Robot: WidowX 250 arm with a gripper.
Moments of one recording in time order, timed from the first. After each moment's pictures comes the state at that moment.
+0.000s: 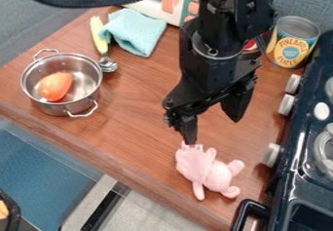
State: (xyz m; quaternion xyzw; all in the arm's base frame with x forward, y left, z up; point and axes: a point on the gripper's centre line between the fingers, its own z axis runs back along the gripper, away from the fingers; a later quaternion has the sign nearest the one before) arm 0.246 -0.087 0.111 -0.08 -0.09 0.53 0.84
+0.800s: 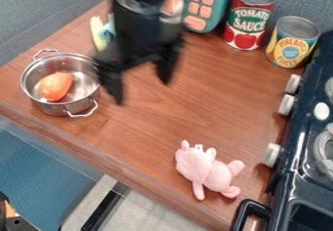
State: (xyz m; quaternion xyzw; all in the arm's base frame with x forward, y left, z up) arm 0.227 0.012 0.131 0.00 -0.09 0.57 0.82
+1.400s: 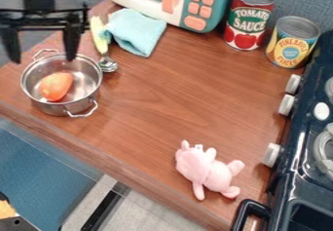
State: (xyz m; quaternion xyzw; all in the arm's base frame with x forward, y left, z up) arm 0.217 0.119 0.124 0.08 -0.03 0.41 0.91
